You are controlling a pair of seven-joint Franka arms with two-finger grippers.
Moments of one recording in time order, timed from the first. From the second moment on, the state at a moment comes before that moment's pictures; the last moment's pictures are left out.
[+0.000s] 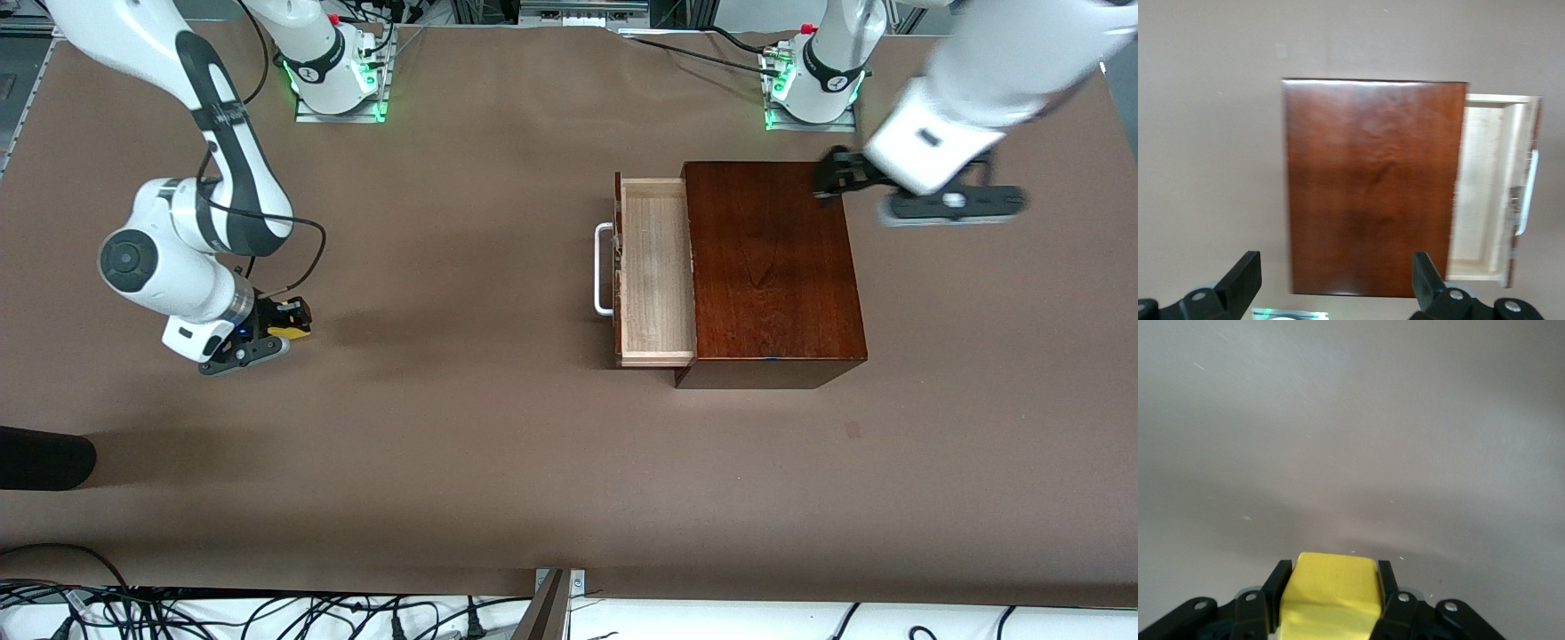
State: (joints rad) left arm -0.42 0.05 0.18 -1.51 -0.03 1.46 -0.28; right arm 0.17 0.36 -0.10 -1.95 0.08 2.26 -0.33
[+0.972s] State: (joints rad) left arm -0.31 -0.03 0.29 -1.60 -0.03 1.52 -0.01; right arm 0.21 0.34 0.13 -1.56 0.09 1.88 -0.27
